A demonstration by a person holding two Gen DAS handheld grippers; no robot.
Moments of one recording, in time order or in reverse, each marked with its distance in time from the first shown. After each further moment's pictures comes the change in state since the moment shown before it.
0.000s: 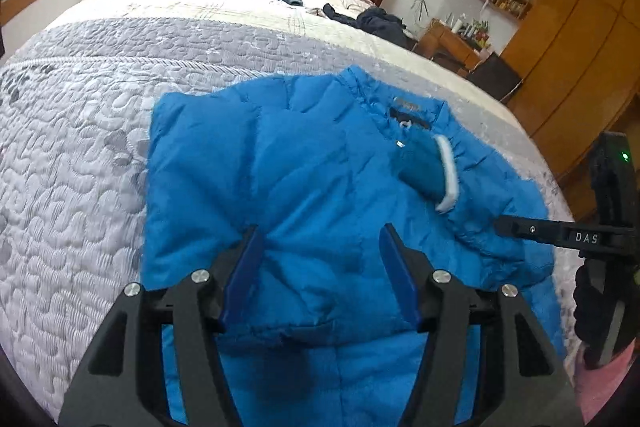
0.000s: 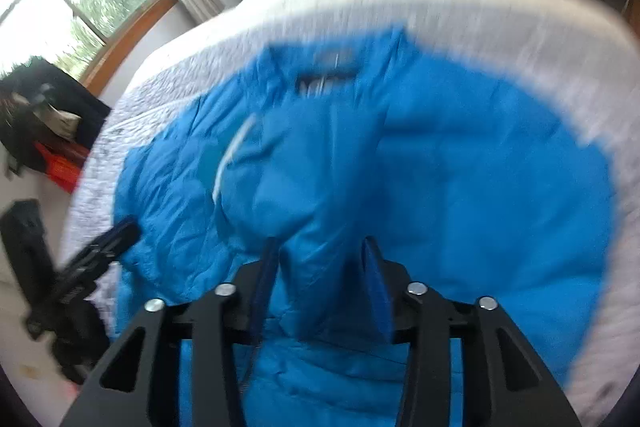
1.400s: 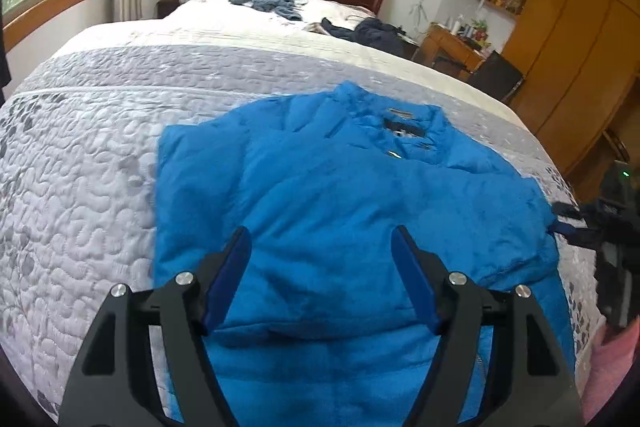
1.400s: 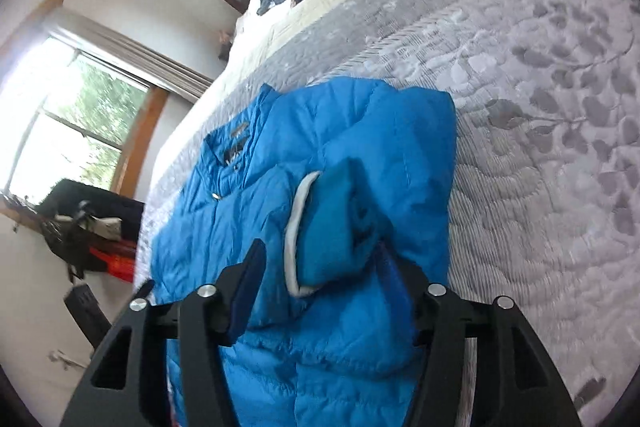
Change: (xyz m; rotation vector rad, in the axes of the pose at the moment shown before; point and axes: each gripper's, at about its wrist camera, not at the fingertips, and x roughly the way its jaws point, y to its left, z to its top) left arm -0.003 -0.023 -0.005 0.083 -0.015 0.037; right arm -0.028 -0.175 -0.026 0.410 -0.059 0.282
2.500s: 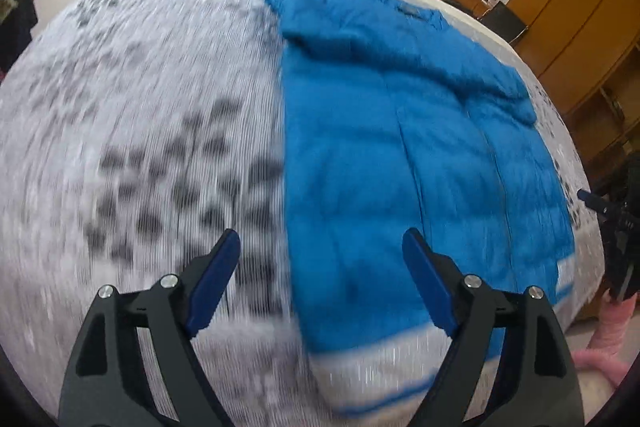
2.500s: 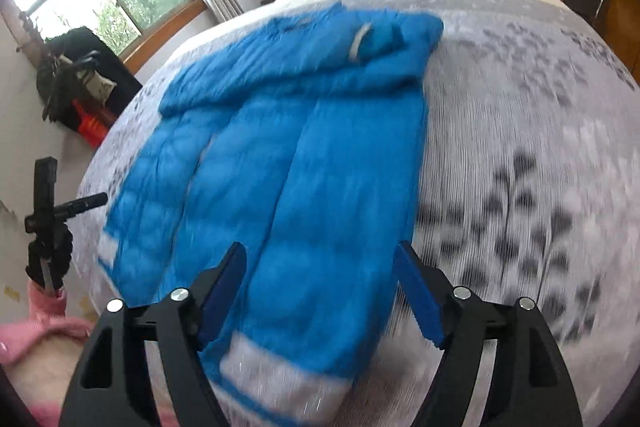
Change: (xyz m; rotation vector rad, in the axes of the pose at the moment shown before) left arm -0.146 0.058 -0.167 -0.040 0.215 0.026; right arm -0.114 0.019 -0.231 -0.444 0.035 -0.178
